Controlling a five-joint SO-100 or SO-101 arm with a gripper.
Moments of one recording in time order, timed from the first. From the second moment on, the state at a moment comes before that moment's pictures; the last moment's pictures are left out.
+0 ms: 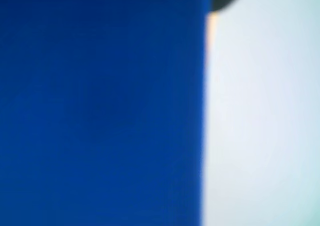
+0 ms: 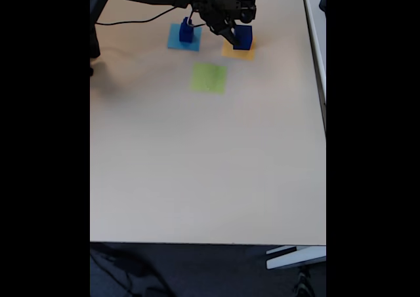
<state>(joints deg) -12.2 54.4 72.5 25.8 101.2</state>
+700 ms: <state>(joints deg) -9.8 57.5 74.0 27.6 94.7</state>
